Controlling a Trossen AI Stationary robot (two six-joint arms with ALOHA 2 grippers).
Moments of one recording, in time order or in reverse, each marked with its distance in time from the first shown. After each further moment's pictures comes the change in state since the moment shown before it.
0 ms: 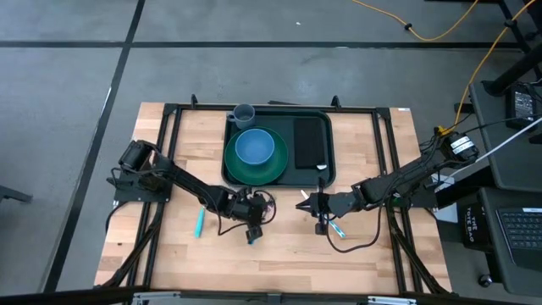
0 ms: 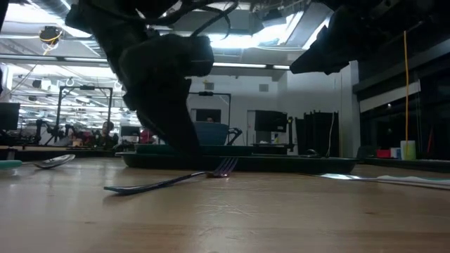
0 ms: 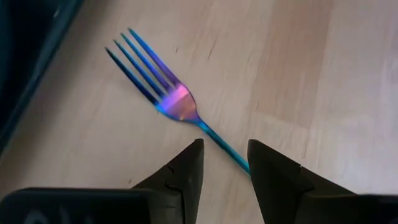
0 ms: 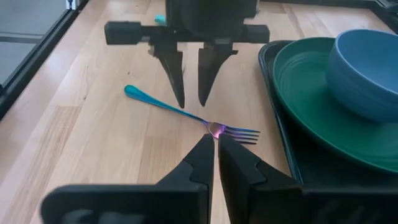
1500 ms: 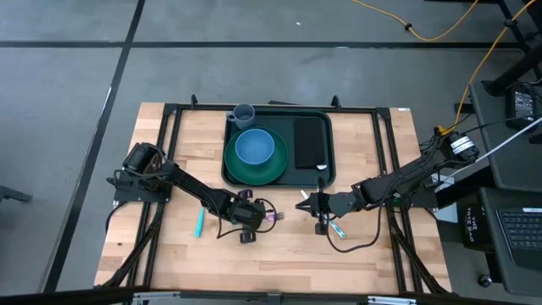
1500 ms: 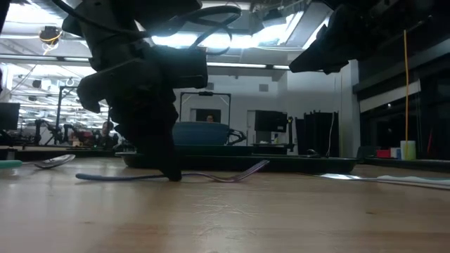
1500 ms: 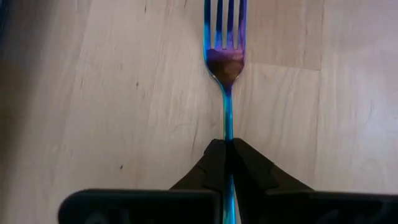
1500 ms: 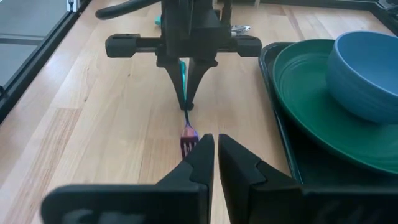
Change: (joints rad) left arm -0.012 0.066 0.002 -0.098 0.051 0.164; right arm 0.000 0.000 0.000 0.006 0.000 -0.002
